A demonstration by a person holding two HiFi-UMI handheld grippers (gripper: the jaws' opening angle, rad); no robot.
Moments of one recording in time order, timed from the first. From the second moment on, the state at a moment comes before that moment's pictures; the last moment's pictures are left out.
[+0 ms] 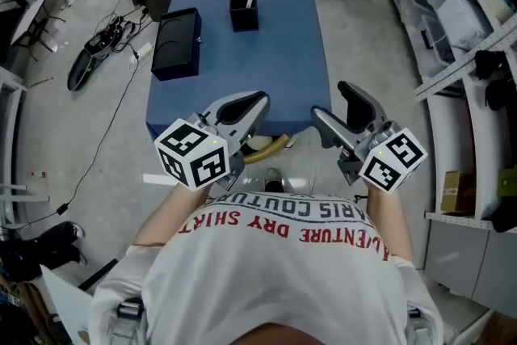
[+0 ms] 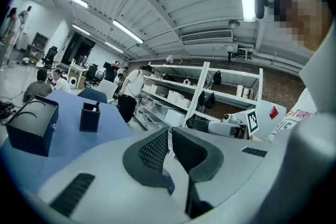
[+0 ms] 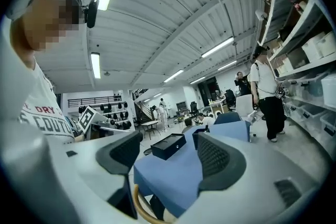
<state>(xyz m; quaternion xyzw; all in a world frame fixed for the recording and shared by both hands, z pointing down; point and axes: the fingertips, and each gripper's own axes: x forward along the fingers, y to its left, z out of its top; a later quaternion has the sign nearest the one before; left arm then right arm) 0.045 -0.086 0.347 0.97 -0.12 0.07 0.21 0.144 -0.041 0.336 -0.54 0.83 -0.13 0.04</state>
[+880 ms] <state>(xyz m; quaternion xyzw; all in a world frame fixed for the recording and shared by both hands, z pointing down) 0.103 -0.251 0.392 0.94 -0.22 0.06 0.25 0.199 -0.227 0.368 -0.45 0.88 -0.16 0.00</state>
